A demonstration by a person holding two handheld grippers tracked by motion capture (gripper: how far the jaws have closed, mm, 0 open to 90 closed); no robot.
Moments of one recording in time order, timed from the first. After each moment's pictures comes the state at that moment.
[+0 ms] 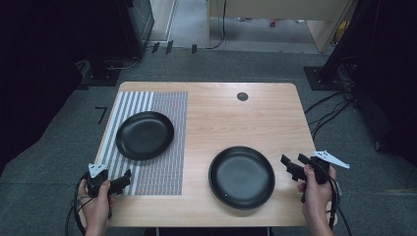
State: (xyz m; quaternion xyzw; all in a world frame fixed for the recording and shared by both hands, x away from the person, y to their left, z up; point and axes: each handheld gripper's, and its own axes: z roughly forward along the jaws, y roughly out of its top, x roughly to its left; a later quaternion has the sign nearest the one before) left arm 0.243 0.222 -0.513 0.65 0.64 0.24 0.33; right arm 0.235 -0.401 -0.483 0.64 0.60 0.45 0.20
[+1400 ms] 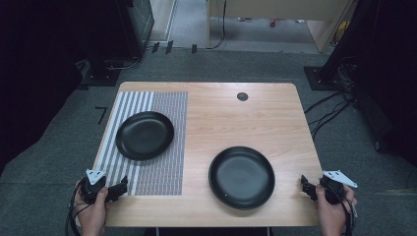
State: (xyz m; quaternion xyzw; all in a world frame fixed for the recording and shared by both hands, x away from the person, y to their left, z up) left arm 0.228 0.228 -0.518 0.67 0.63 0.27 0.29; right arm 0.192 -0.443 -0.525 0.67 0.63 0.29 0.28
